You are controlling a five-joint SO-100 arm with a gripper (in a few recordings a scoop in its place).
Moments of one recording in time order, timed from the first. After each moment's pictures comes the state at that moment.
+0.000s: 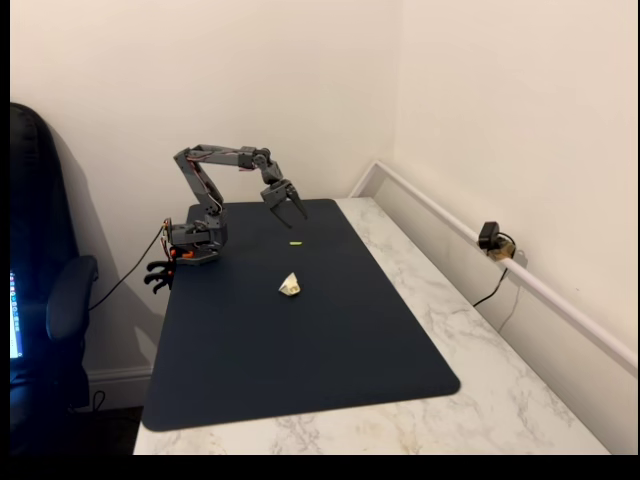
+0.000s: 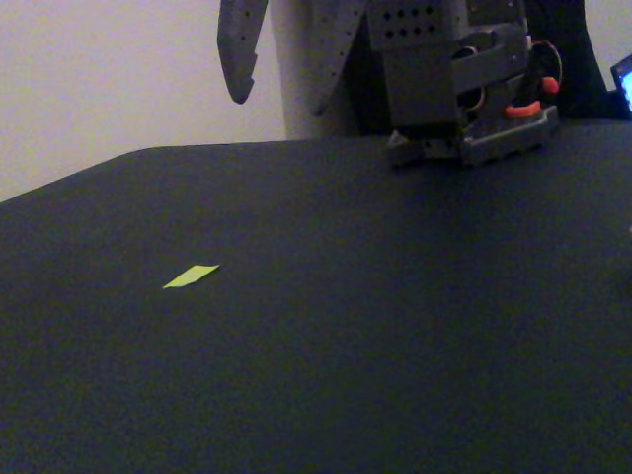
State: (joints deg) arm -13.8 115.2 121.4 57.8 25.8
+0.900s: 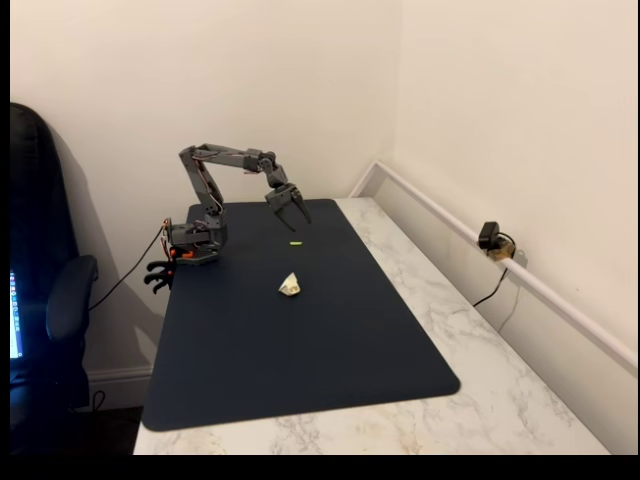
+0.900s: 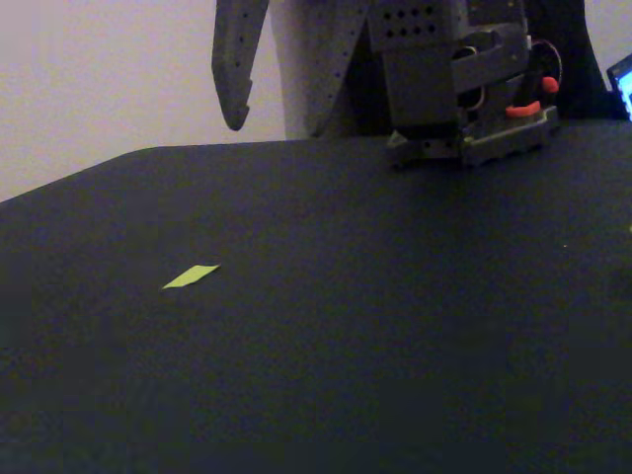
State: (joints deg) arm -14.6 109.3 119.5 55.6 26.9
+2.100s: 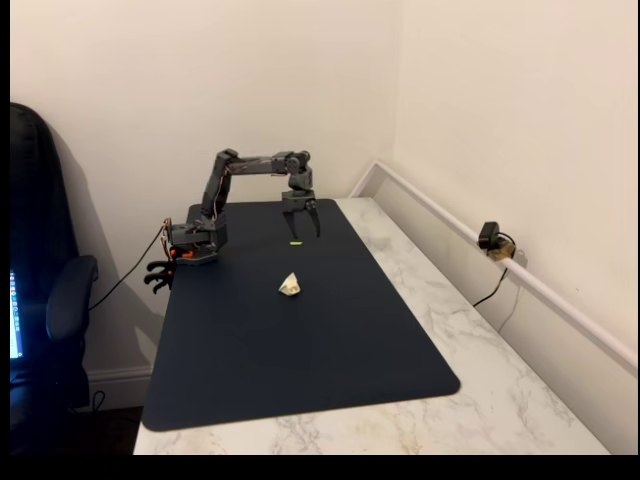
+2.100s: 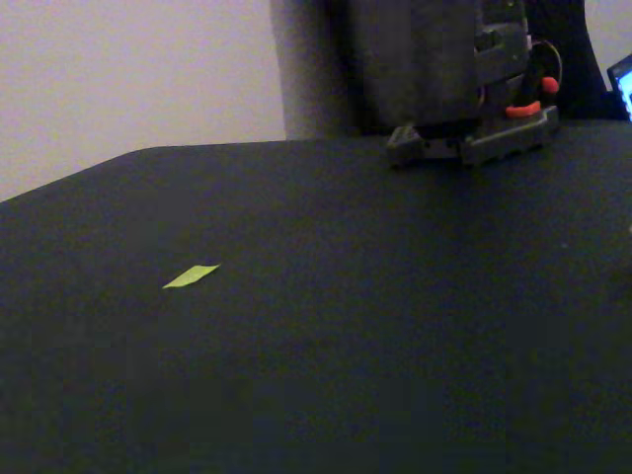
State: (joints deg) arm -34.9 62.0 47.0 97.4 26.2
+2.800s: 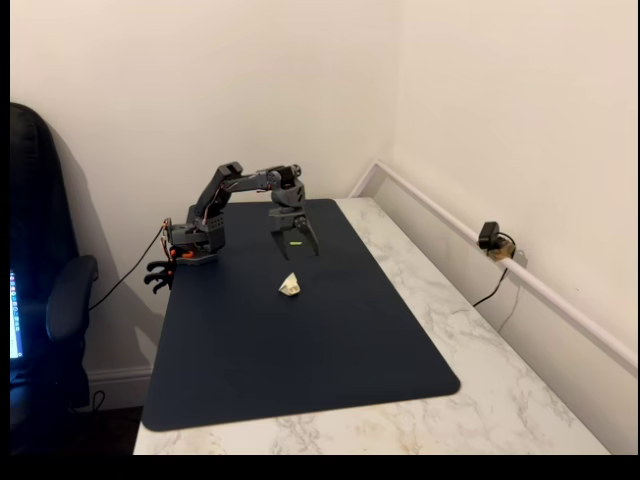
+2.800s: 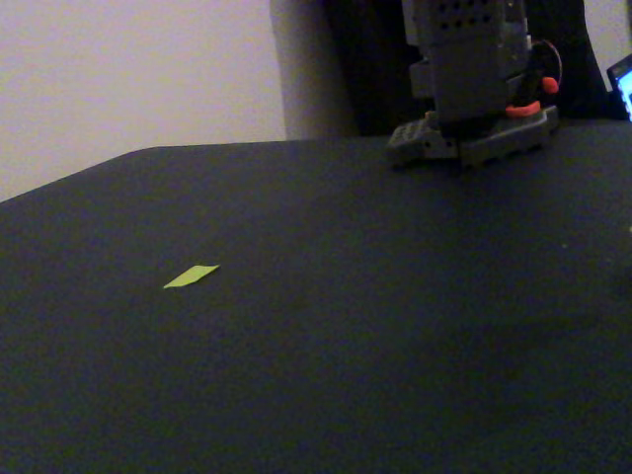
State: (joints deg) arm -50.1 50.2 34.9 97.4 41.2
